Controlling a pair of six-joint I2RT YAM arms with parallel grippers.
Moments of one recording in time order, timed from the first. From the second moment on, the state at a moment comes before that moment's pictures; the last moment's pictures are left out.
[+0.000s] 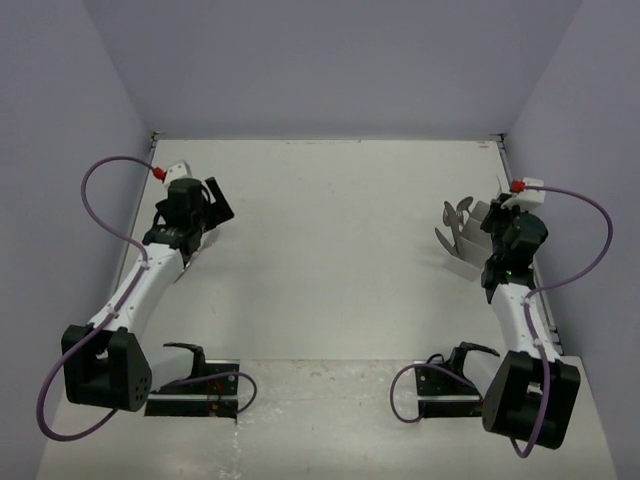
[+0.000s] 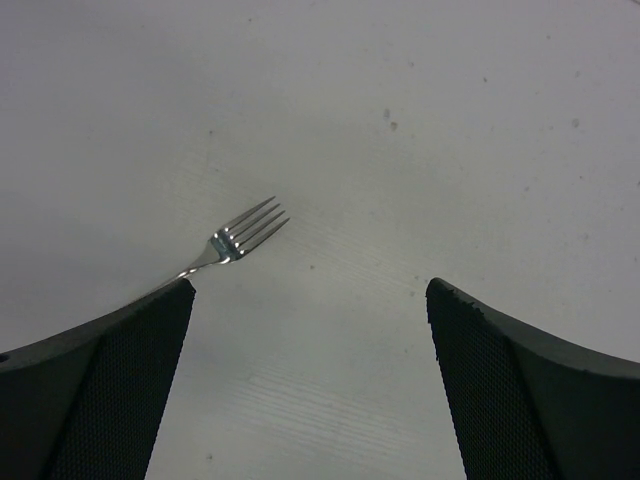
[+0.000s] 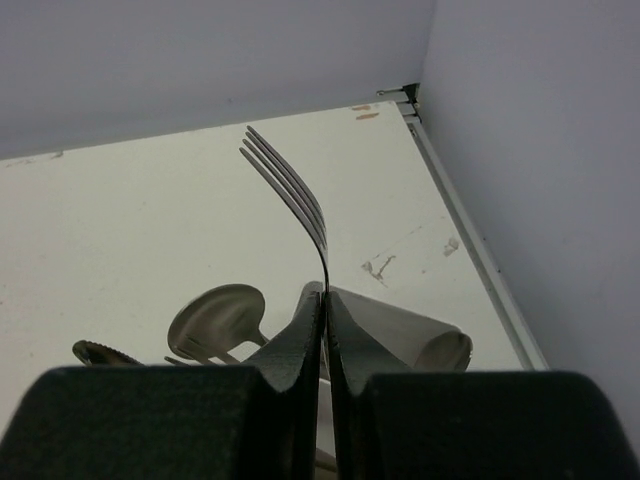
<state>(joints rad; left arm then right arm) -0.13 1.20 0.88 -0.31 -0.26 -0.50 -0.27 1.02 0.54 0.40 -0.07 0.03</state>
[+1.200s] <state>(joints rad) 0.17 1.39 0.68 -0.12 0.06 0.10 -0.27 0.92 0.75 0.32 -0.35 0.21</state>
